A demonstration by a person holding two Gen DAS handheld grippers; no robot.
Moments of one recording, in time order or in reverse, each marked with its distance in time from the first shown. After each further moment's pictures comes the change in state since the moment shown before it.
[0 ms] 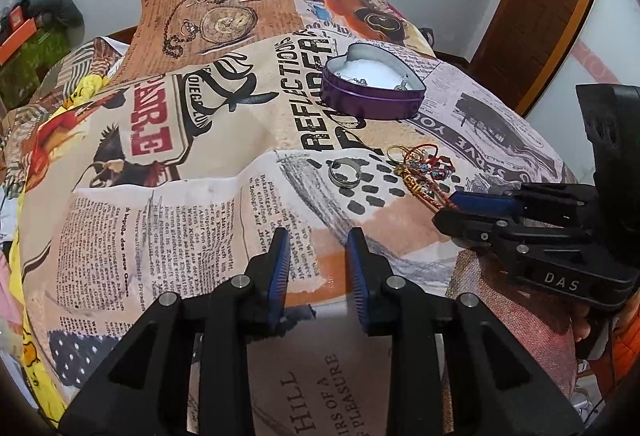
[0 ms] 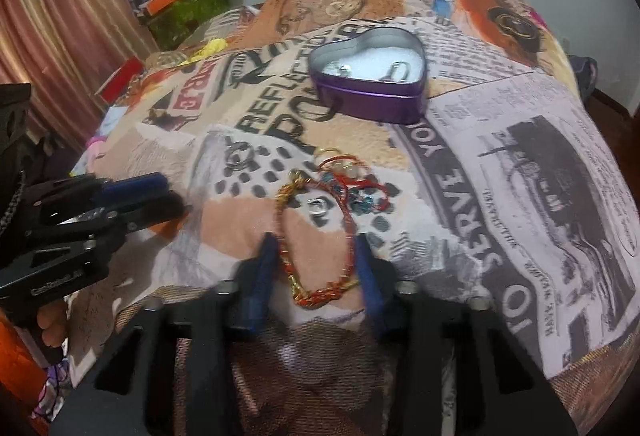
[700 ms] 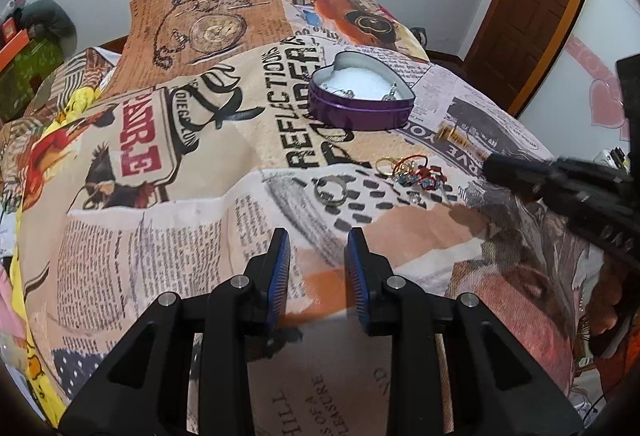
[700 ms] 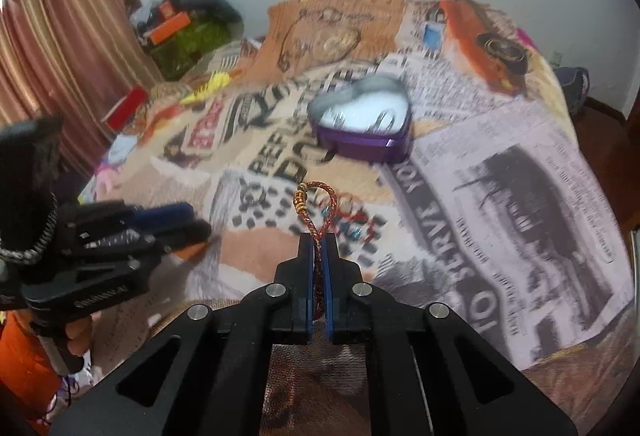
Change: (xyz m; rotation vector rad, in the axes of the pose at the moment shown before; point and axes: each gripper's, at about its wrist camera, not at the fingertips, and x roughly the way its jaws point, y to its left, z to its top) left arm 0.002 -0.008 0.013 0.035 -0.005 -0.013; right arm -0.038 -0.002 0.011 0.032 -0.133 -0.023
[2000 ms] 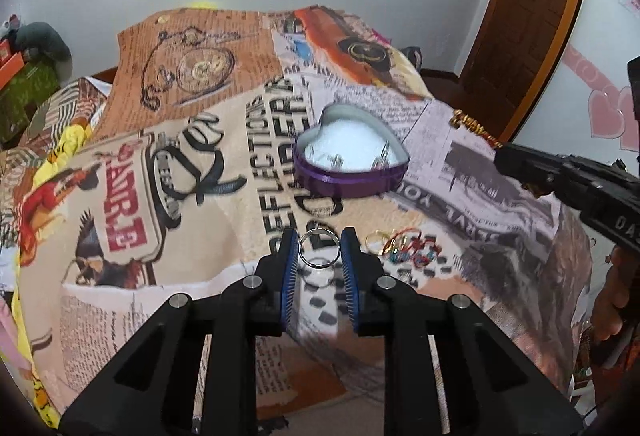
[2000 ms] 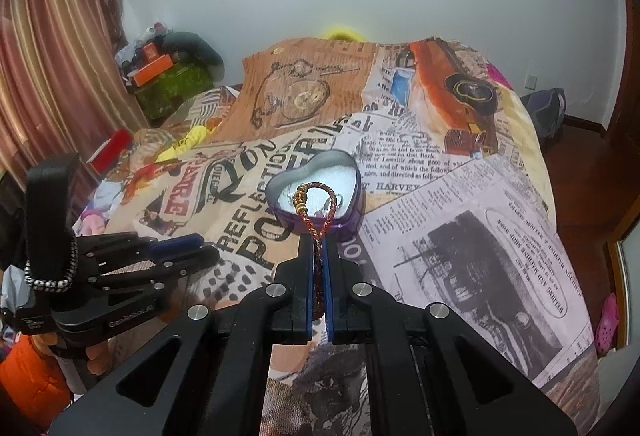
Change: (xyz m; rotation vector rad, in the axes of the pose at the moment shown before) left arm 0.009 -0.010 0.048 0.030 -0.097 0.003; right arm -0.018 -0.023 0.035 0.027 -0.131 -0.061
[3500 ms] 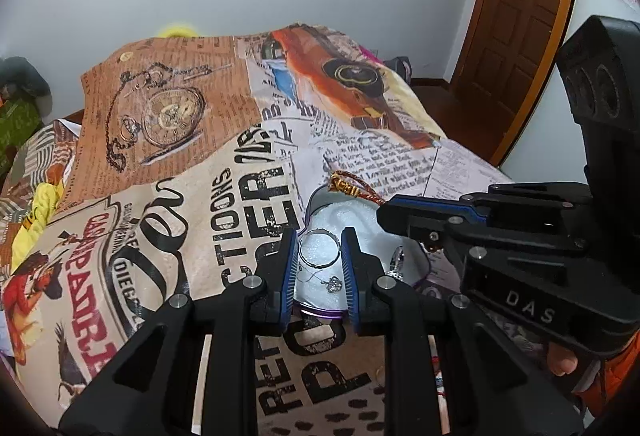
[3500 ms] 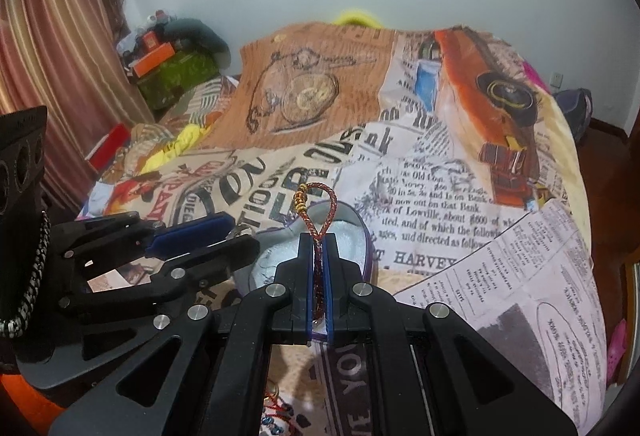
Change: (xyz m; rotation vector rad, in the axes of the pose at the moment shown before) left arm 0.069 -0.005 0.068 0.076 -0.033 -0.021; right arm 0.087 -0.015 0.051 -0.025 0.079 0.060
